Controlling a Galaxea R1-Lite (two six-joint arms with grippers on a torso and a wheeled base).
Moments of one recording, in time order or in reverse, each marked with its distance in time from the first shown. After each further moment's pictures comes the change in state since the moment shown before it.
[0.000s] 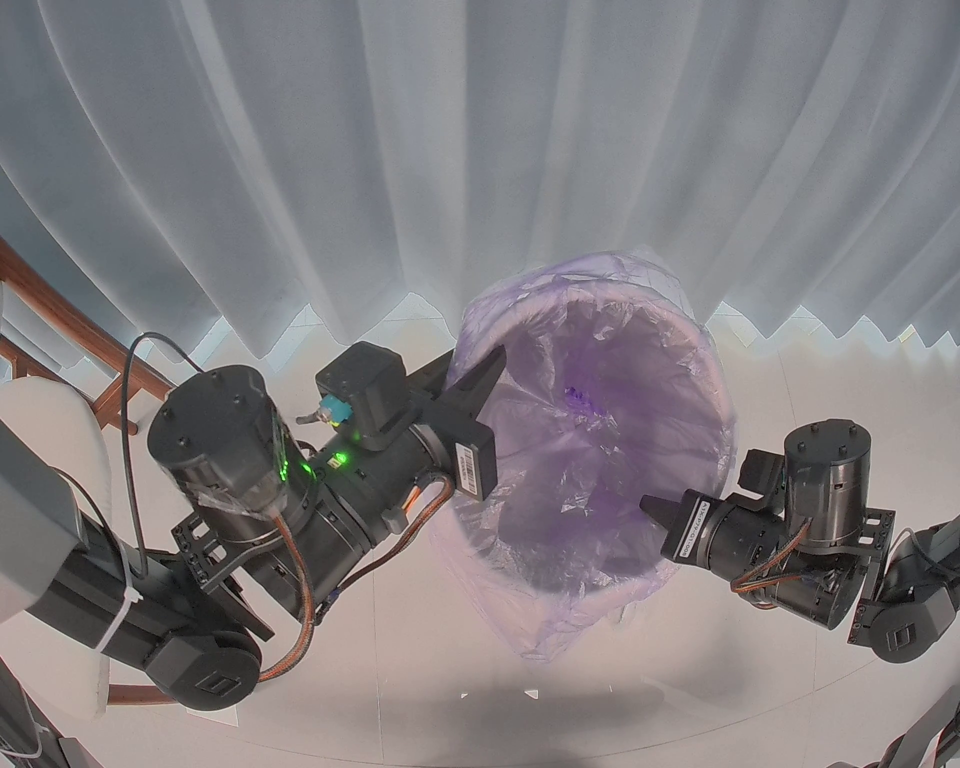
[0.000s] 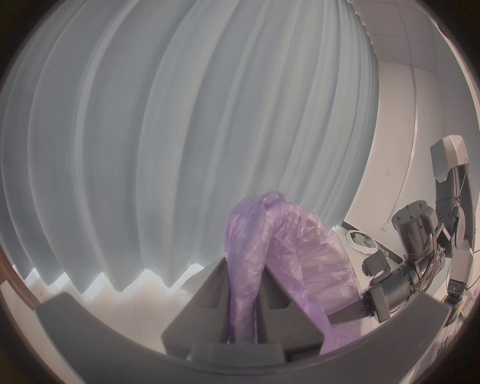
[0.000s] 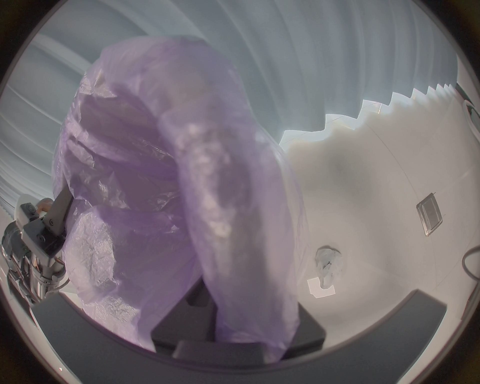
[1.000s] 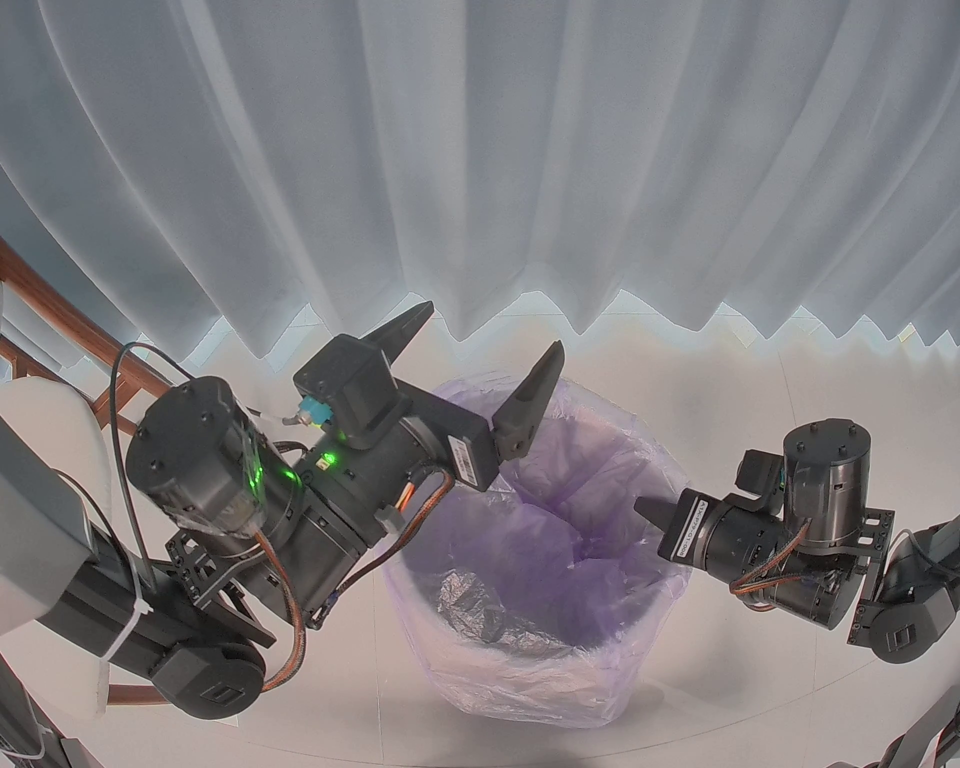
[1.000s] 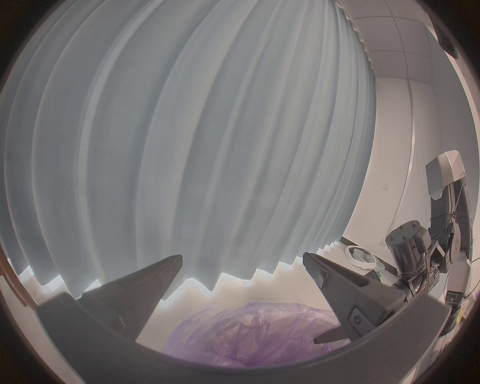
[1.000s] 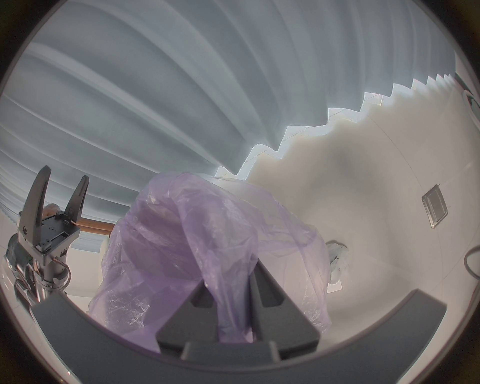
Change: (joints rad) left arm -0.005 0.013 0.025 -0.149 -0.005 -0.005; right arm 0.000 -0.001 -0.002 -0.002 0.021 0.040
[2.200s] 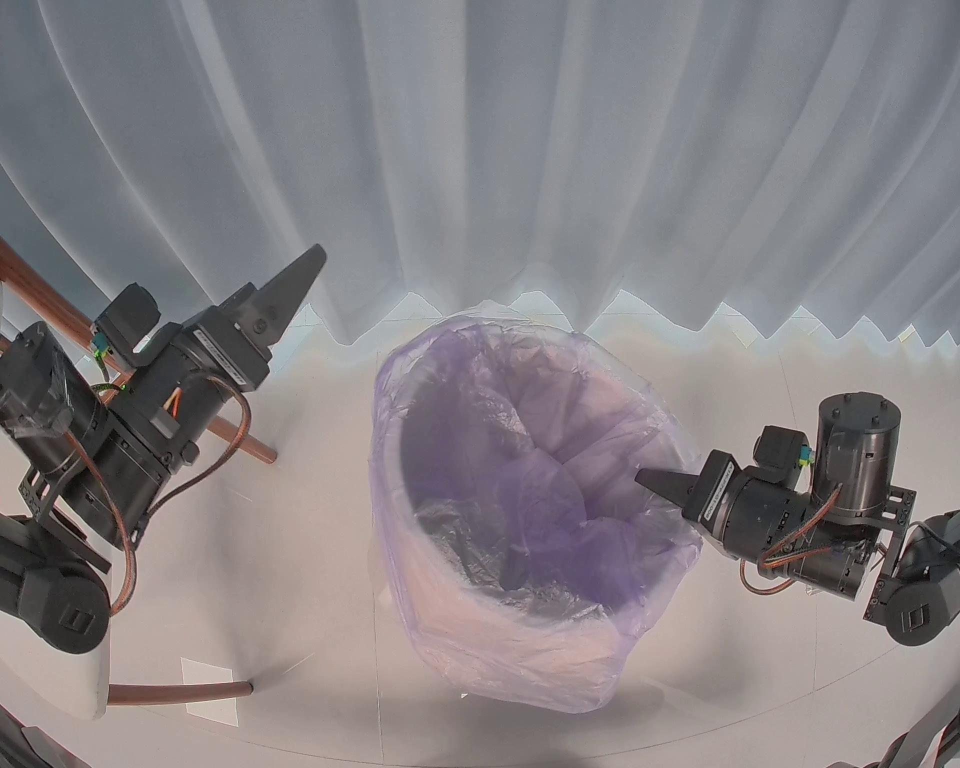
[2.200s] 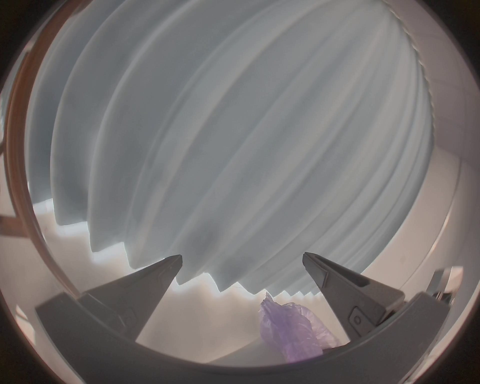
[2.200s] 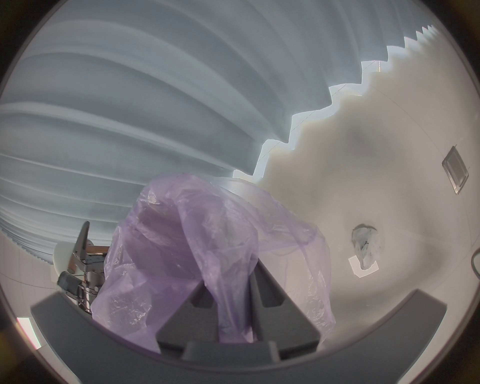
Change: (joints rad) left arm 0.351 -0.264 0.120 0.133 -0.142 -0.493; right arm -0.067 -0.034 -0.005 -0.056 0.189 0.167
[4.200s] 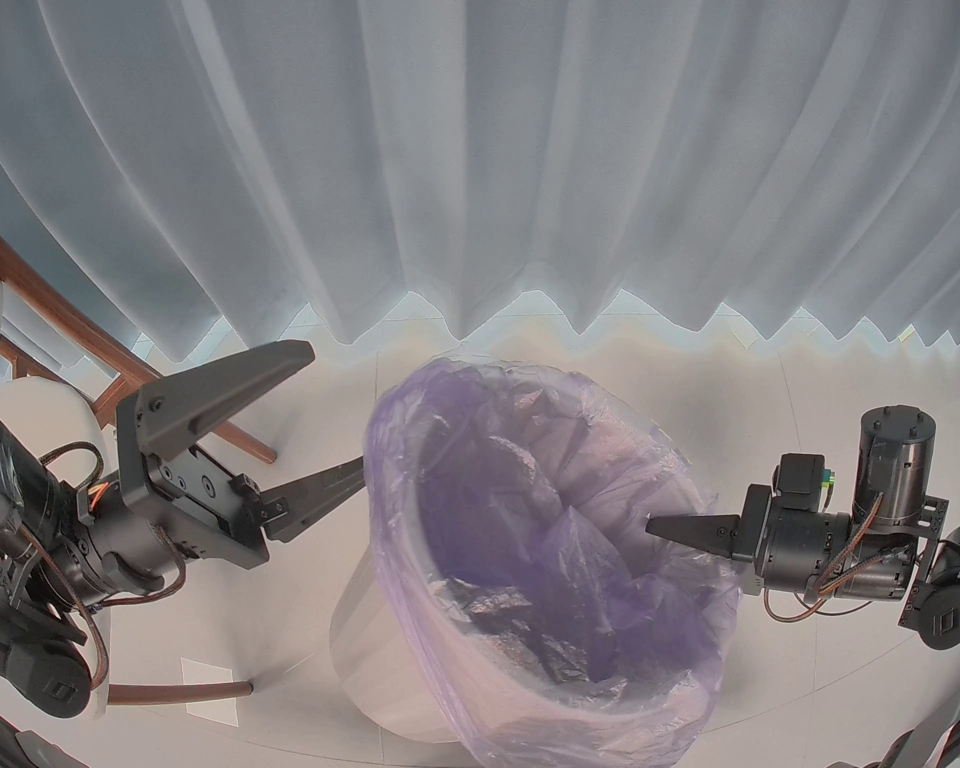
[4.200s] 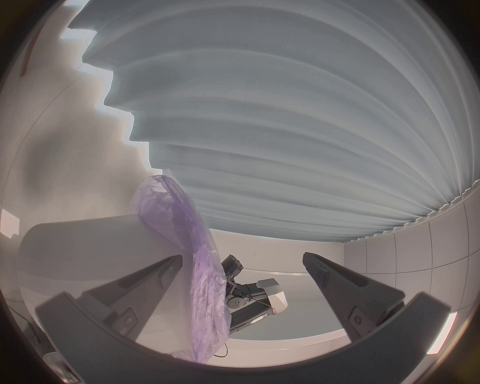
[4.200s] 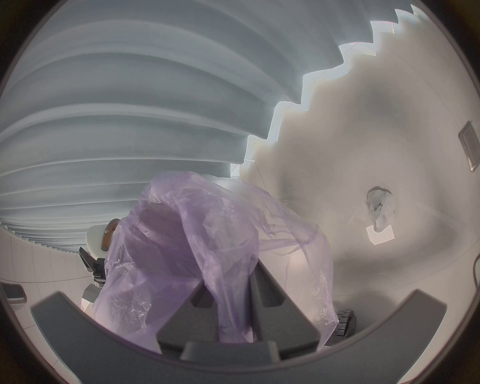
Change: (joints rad) left arm -0.027 -0.097 0.229 -0.163 -0.681 -1.006; right arm -0.073 -0.107 0.089 0.067 0.339 0.033
